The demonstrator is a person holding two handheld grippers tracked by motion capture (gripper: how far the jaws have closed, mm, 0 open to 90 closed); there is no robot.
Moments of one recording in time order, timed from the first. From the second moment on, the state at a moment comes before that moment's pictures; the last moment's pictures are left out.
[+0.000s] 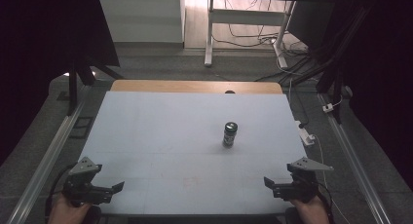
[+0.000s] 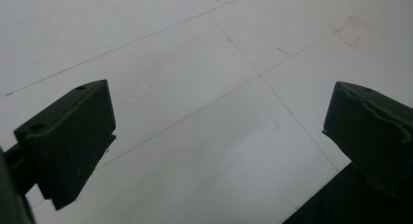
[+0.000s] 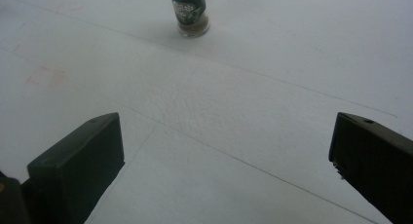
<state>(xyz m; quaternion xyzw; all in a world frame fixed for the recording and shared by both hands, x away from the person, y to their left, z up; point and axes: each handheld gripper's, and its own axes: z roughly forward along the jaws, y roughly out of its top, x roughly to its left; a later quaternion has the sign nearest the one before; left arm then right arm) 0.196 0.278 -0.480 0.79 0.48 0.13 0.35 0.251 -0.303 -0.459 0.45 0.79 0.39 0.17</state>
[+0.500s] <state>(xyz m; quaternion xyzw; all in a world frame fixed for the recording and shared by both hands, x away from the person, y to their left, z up) 0.196 0.277 -0.481 0.79 0.48 0.12 0.35 0.253 -0.298 -0.460 0.43 0.81 0.37 0.16</state>
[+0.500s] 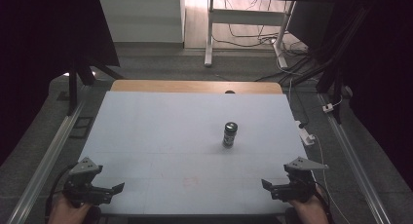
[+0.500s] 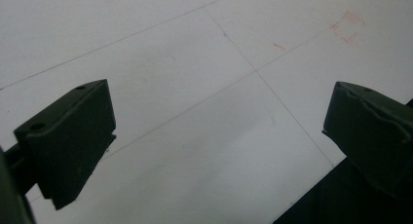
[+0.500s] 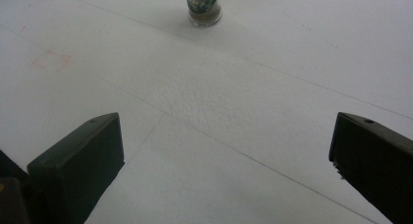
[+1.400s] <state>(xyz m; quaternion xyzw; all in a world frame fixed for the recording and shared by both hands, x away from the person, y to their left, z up) 0.195 0.279 -0.480 0.79 0.49 0.12 0.36 0.254 -0.294 -0.454 0.40 0.81 0.40 0.16</state>
